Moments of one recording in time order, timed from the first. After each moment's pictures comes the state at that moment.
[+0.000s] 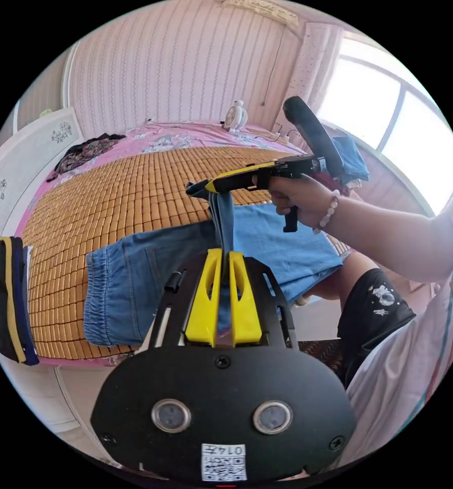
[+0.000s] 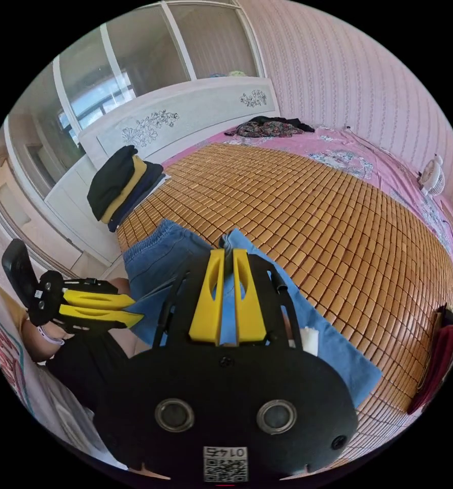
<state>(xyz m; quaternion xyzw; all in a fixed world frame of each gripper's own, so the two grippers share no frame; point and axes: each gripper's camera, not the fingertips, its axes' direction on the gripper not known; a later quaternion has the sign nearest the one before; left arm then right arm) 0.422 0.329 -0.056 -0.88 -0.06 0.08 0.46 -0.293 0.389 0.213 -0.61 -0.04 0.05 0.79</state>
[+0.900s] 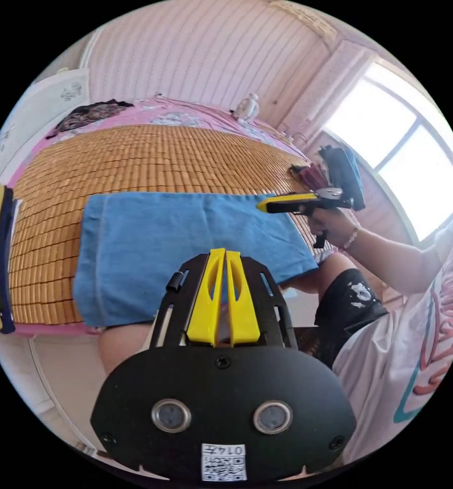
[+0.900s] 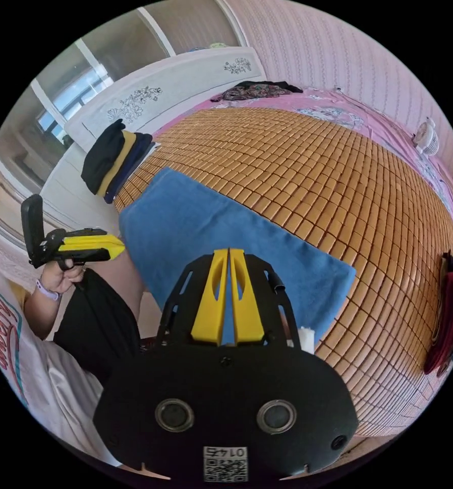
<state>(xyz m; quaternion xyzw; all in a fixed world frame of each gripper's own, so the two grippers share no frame) 0.426 0.333 -0.030 -0.91 -0.10 -0.01 0.41 -0.298 0.462 0.167 -0.69 -0.02 0.08 0.72</state>
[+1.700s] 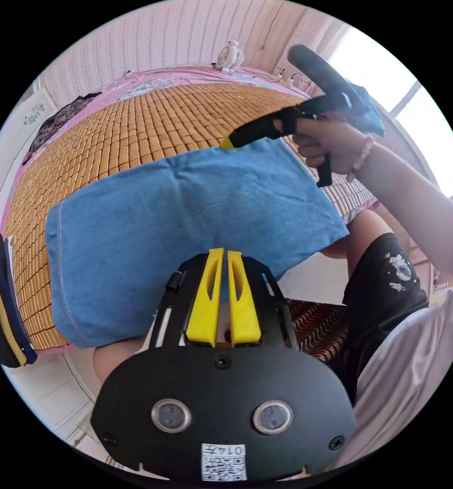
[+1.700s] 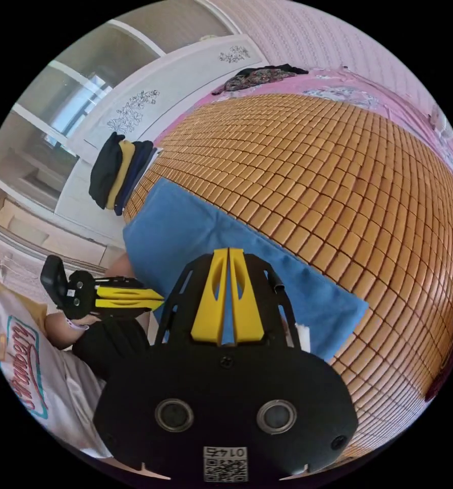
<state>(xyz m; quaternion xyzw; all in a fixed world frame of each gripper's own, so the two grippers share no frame) 0.457 0.458 0.011 -0.95 -0.06 0.07 0.31 -0.213 0.557 0.112 -0.69 -0.05 0.15 0.70</state>
